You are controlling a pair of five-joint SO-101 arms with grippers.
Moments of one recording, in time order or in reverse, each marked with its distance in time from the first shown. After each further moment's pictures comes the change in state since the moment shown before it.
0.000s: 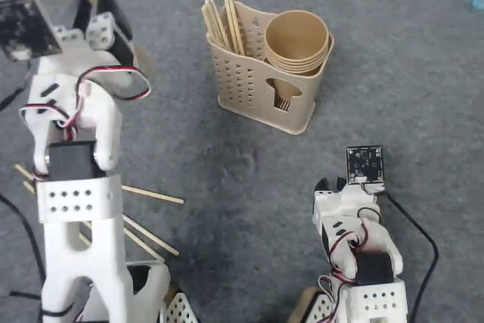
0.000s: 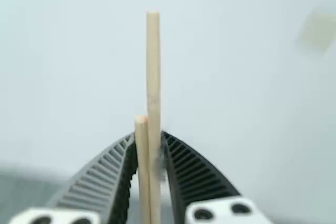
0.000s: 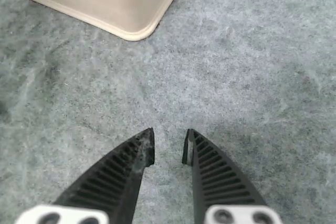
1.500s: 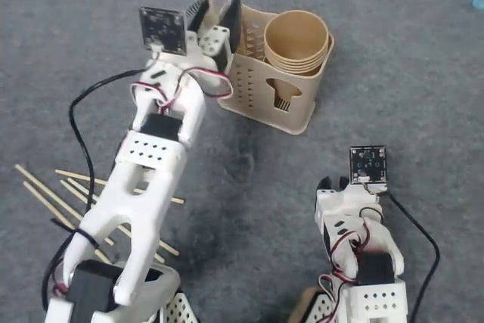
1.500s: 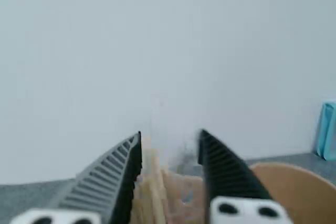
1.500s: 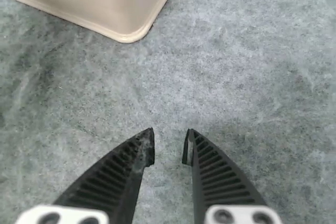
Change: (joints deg) left arm 15.6 21.6 10.0 -25.6 -5.9; right arm 1.2 0.0 0.0 -0.8 0.0
